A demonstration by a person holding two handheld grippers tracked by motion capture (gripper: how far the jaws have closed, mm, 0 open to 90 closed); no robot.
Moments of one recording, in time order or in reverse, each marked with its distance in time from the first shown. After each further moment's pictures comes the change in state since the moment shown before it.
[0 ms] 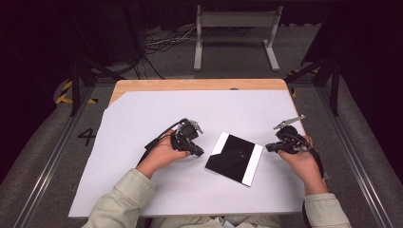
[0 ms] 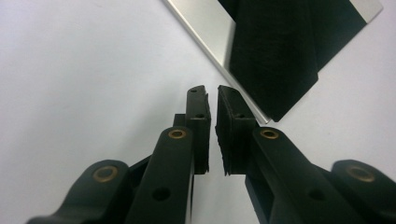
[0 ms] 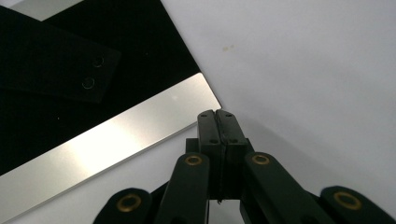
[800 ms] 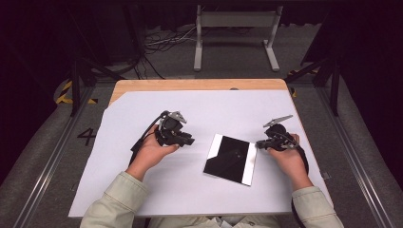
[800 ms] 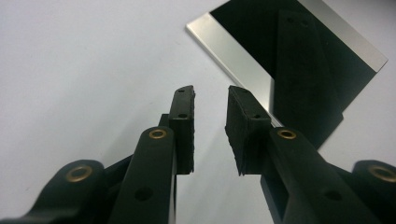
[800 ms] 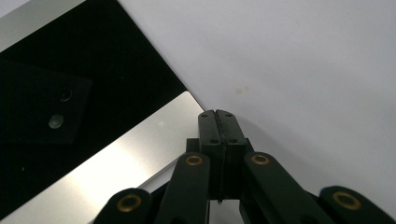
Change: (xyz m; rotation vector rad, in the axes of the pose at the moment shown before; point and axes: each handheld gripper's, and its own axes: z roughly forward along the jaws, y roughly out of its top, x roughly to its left) left arm 0.003 -0.020 -0.040 -0.192 0.134 -0.068; right arm 0.007 0.016 0.034 -0.050 -0.014 -0.008
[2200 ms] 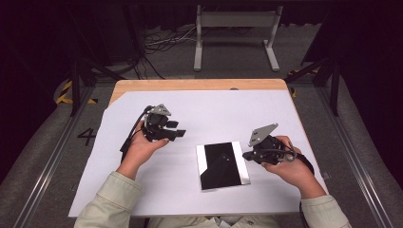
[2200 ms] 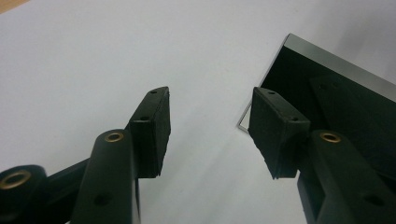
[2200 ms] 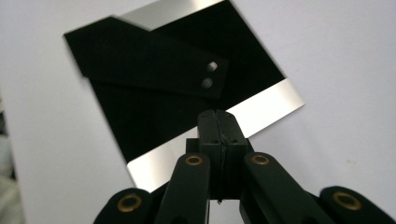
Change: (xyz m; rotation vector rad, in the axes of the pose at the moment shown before) left arm 0.023 -0.015 -0.027 -0.156 0.095 -0.046; right arm 0.083 0.014 -0.053 0.022 0.171 -0.530
